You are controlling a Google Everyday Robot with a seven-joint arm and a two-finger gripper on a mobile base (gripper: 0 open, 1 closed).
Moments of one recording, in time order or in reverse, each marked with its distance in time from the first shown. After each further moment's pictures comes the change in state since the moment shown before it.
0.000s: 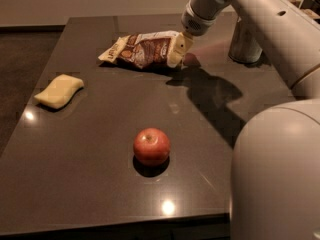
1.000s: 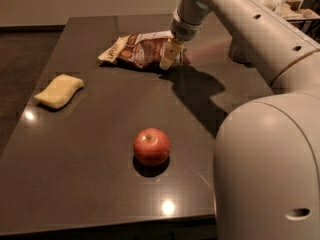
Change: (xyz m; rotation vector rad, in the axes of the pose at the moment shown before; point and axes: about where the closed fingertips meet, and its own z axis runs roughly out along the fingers) arm -0.015 0.010 0.033 -0.029 0.043 -0.009
